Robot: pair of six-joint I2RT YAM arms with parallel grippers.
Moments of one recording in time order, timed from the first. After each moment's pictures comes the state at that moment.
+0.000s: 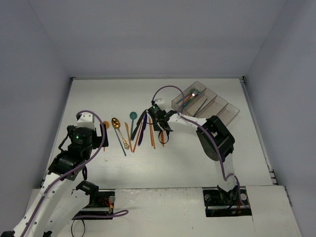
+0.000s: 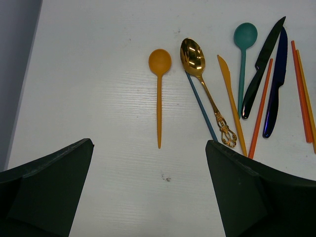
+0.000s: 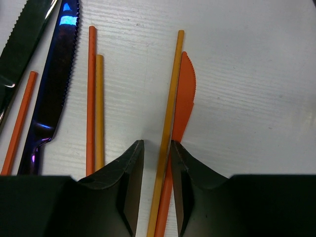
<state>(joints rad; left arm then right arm) -0.38 0.63 0.76 -0.70 -0.42 -0.22 0.76 2.05 1.38 -0.33 0.34 0.46</state>
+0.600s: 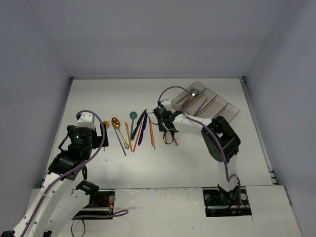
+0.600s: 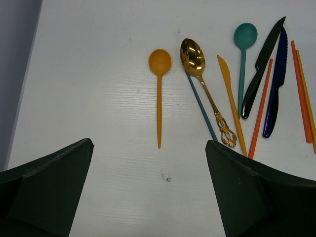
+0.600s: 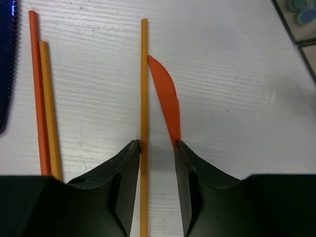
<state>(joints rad) -0.38 0.63 0.76 -0.70 -0.42 -0.22 0.72 1.99 1.28 -0.32 0.36 0.45</state>
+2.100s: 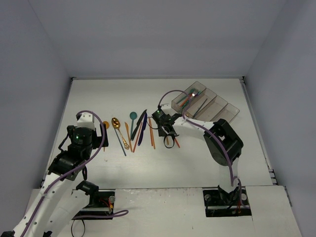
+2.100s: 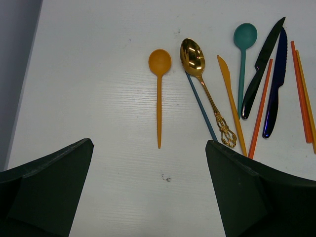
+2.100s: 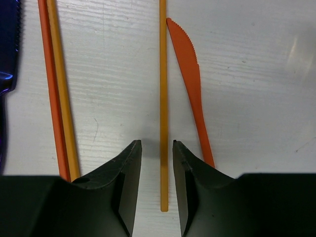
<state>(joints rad) -0.38 0.63 0.76 -0.70 -0.42 -0.22 0.77 1.93 1.24 -0.41 0.34 0.56</state>
